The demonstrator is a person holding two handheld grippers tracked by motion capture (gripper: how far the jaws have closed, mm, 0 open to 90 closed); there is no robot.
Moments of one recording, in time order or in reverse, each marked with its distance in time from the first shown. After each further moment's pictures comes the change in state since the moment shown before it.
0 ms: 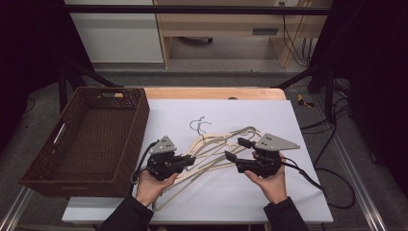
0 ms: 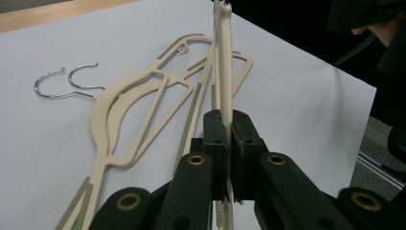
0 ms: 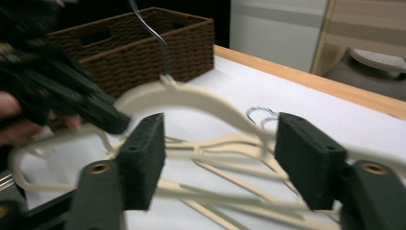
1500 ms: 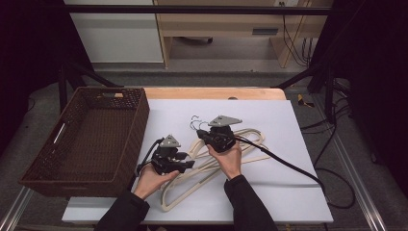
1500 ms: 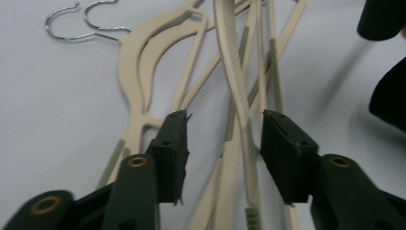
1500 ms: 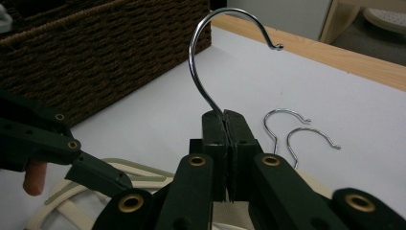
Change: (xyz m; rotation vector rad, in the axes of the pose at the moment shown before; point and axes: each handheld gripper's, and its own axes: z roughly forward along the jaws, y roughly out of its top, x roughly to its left) left arm 0.037 -0.017 0.041 0.181 0.040 -0.029; right arm 0.008 0.018 0.140 0.145 -0.010 0.004
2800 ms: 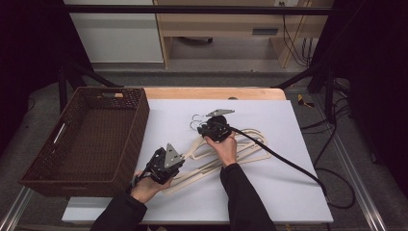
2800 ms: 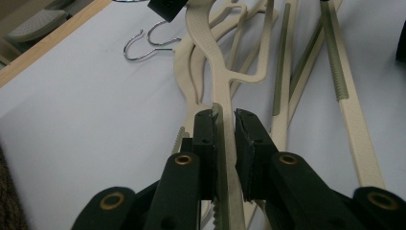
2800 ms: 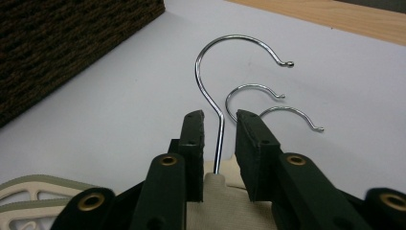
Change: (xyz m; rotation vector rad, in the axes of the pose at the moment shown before) left arm -0.027 -0.017 -0.019 0.043 0.310 0.308; right arm -0.040 -0.006 0.056 0.146 -0.069 0.124
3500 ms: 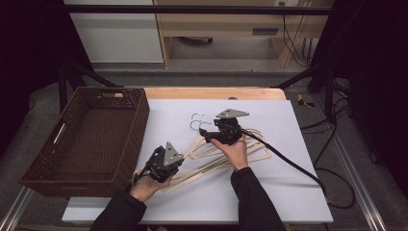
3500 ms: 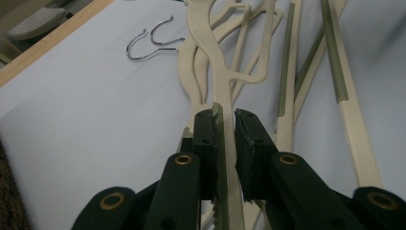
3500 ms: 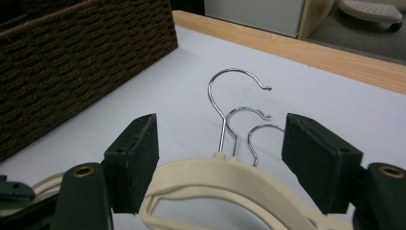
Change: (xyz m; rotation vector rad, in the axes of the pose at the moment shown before) left arm 0.004 0.001 0.002 -0.003 0.003 -0.010; right arm 0.006 0.002 -0.050 -0.122 0.010 -0.039
